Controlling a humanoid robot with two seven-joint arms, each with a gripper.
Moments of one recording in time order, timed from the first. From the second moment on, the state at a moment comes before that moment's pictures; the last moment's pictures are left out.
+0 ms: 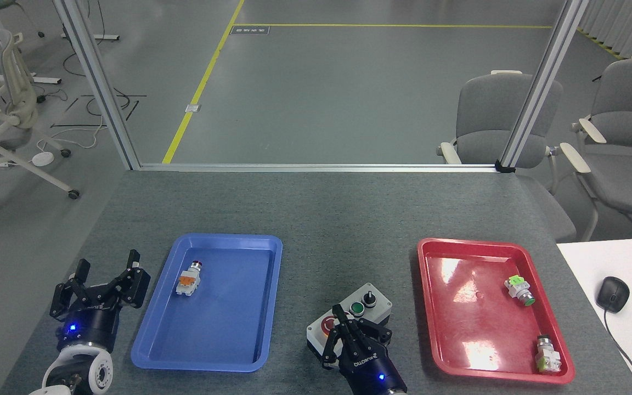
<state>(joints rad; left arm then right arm) -0.15 0.24 0.09 -1.35 -1.13 -0.04 0.19 -0.05 0.08 0.41 -1.40 1.50 0.01 -0.04</state>
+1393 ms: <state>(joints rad) -0.11 0.13 0.06 -1.32 -1.13 -0.04 0.19 0.06 0.05 0.06 -1.54 1.54 -0.01 -0.04</state>
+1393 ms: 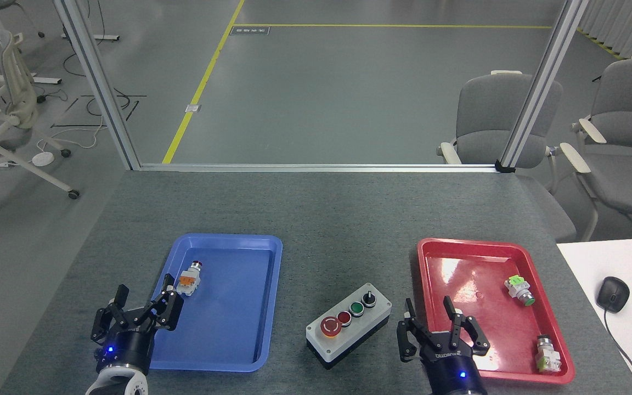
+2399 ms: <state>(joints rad) -0.11 0.12 0.06 -1.32 -1.12 -0.05 0.19 0.06 0.01 0.00 -1.58 1.46 0.00 -0.04</state>
